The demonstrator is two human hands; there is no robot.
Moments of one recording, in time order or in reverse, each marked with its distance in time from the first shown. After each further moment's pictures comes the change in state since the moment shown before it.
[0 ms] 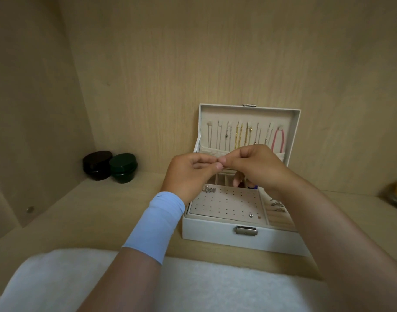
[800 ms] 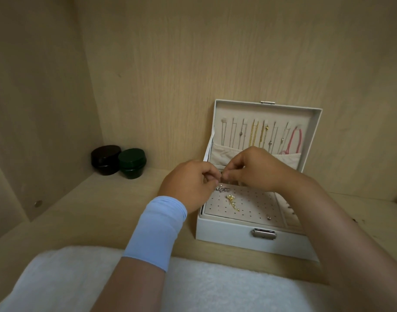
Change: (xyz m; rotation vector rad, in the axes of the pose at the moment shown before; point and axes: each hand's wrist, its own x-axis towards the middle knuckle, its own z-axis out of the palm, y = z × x) left_hand -0.001 -0.019 -0.032 0.613 -0.102 0.172; right_hand 0.034 0.007 0.016 -0.654 -0.195 -0.177
